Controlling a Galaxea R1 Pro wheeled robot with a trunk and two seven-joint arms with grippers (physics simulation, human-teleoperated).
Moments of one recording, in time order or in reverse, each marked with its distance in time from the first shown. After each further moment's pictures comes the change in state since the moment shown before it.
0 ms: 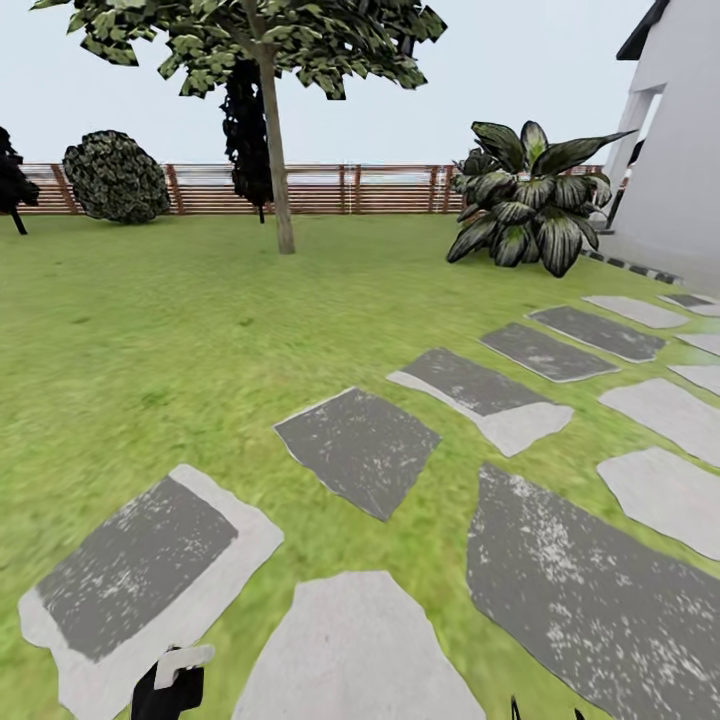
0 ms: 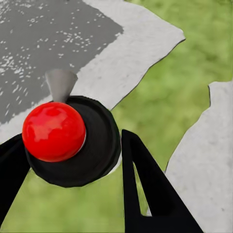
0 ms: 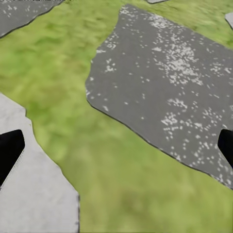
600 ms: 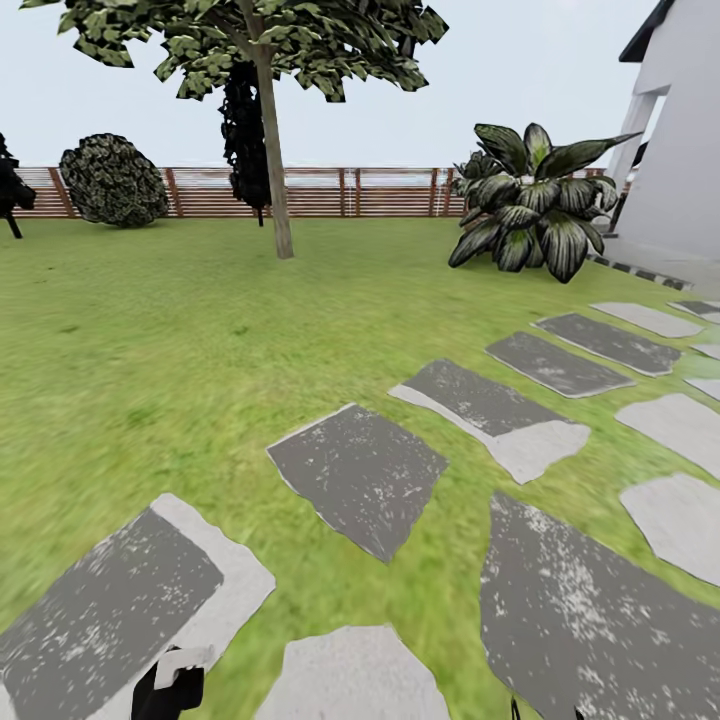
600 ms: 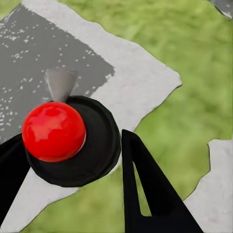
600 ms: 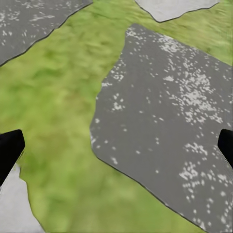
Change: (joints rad) left arm 0.000 0.000 0.000 0.000 0.000 0.000 0.000; right arm 0.000 0.000 0.000 0.000 0.000 0.000 0.000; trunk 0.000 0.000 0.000
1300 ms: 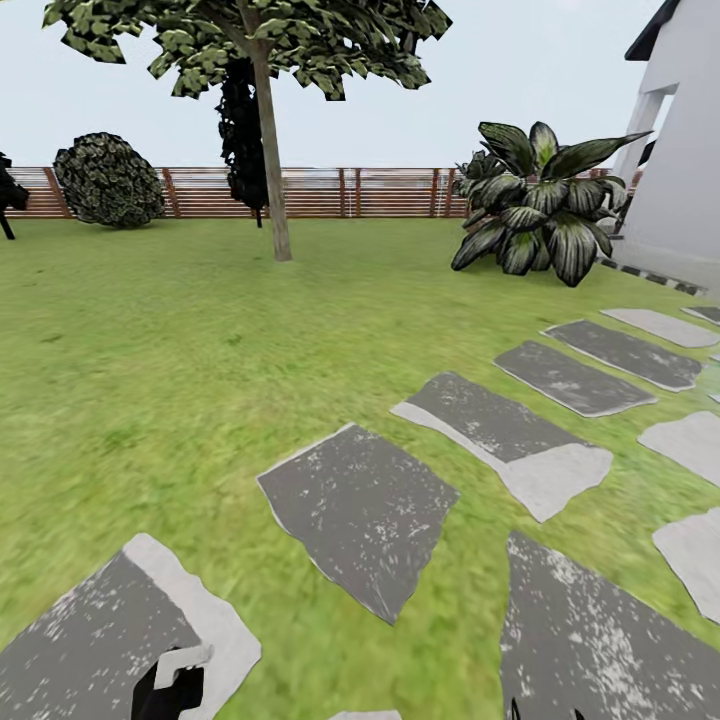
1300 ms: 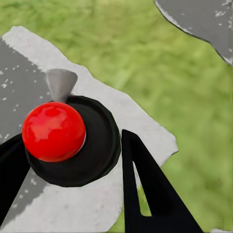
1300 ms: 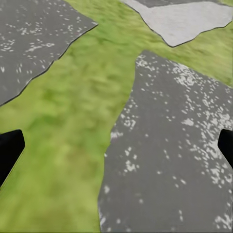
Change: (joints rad) left arm 0.000 0.000 0.000 0.000 0.000 0.000 0.000; right arm 0.000 0.000 0.000 0.000 0.000 0.000 0.000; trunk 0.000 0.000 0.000
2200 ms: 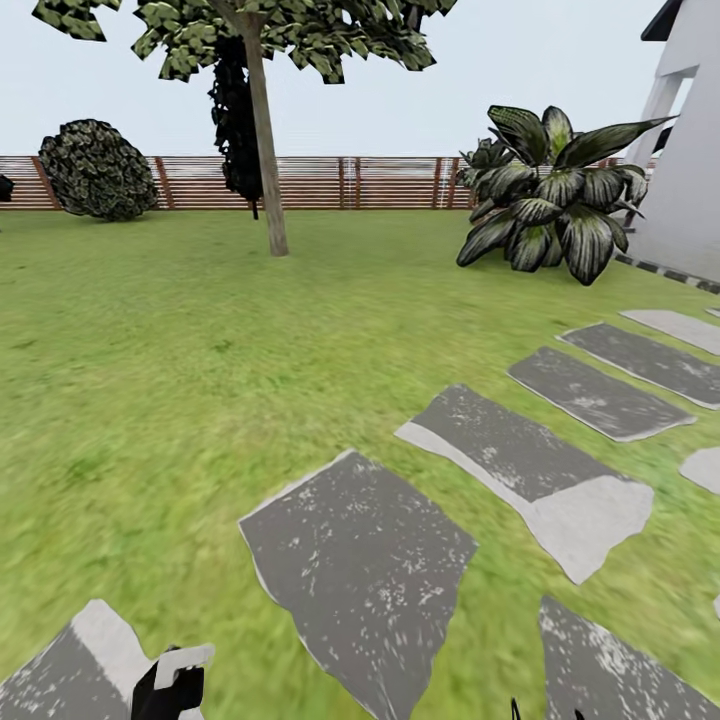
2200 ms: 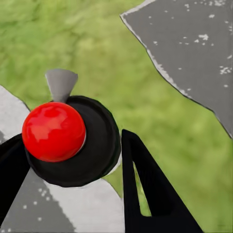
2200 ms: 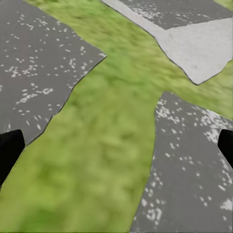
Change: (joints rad) left arm 0.001 0.000 0.000 0.000 0.000 -0.002 0.000; right arm 0.000 0.000 0.000 0.000 0.000 0.000 0.000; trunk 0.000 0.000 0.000
